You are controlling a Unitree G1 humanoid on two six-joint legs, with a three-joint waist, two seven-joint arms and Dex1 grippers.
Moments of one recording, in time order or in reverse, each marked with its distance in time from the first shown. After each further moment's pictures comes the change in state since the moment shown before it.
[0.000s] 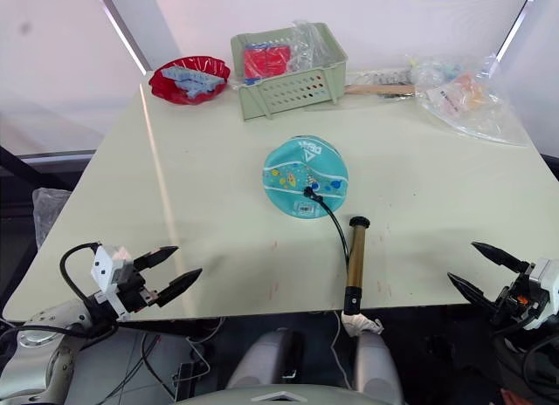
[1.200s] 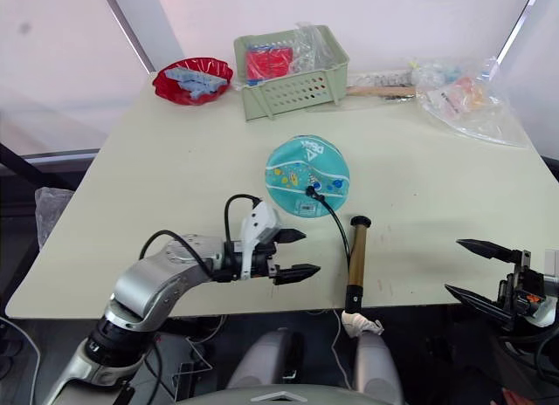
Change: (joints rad) left arm -0.550 -0.137 -0.587 -0.399 -0.007 0.802 0.237; right arm -0.001 -0.080 0.000 -0.153 0.104 0.146 0.191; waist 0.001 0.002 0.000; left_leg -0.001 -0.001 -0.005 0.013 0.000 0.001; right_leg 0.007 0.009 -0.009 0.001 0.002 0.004
